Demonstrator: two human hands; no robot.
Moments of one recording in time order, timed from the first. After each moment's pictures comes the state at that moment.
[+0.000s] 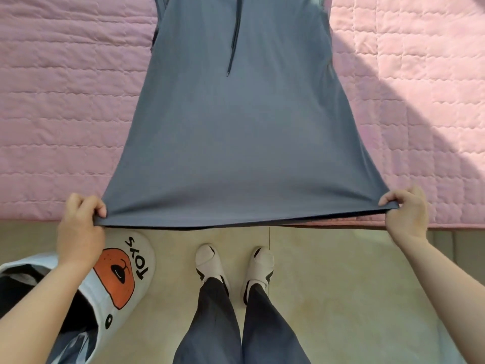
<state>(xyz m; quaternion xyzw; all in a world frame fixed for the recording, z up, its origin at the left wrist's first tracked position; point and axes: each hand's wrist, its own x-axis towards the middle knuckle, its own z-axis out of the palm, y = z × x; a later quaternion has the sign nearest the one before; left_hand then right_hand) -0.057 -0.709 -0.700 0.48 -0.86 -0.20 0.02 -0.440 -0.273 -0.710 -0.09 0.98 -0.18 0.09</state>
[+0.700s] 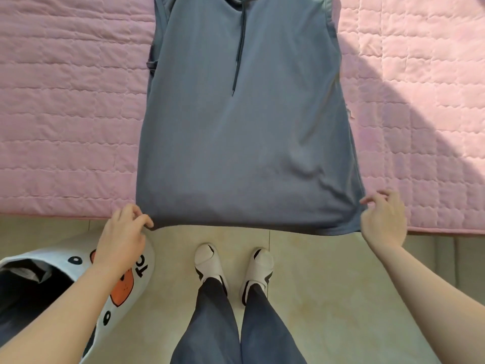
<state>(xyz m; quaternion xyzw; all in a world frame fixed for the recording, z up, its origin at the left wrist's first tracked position) -0.062 -0.666 -0.731 0.34 -0.91 -0.14 -0.17 -0.413 -0.299 -0.720 -0.08 0.98 -0.08 0.13</state>
